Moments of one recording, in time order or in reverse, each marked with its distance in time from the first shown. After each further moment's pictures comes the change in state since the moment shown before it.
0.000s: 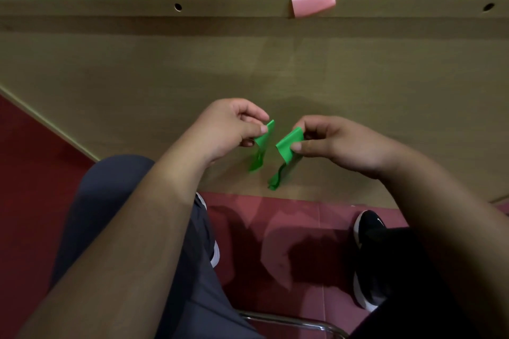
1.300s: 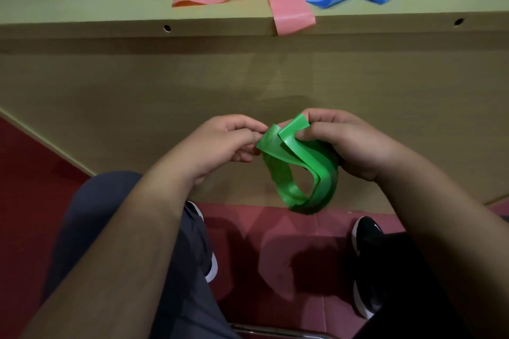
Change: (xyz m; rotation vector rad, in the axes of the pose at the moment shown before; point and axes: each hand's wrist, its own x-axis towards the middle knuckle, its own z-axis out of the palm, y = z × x) left_hand -0.014 0.010 0.001 -0.082 -0.155 -0.018; right_hand -0.009 -0.019 -0.010 0.377 0.108 0.051
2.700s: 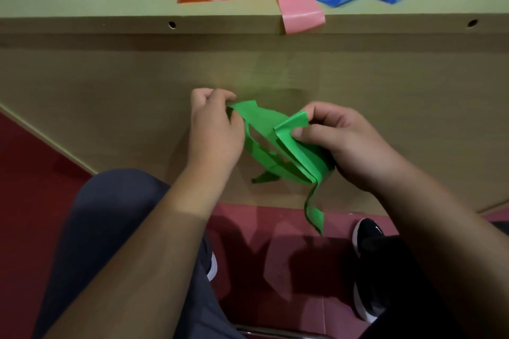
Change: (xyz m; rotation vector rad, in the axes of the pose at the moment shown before) left_hand 0.018 -0.006 0.007 0.564 0.773 0.338; right_hand -0.010 -0.009 0.027 -0.011 0.098 -0.194
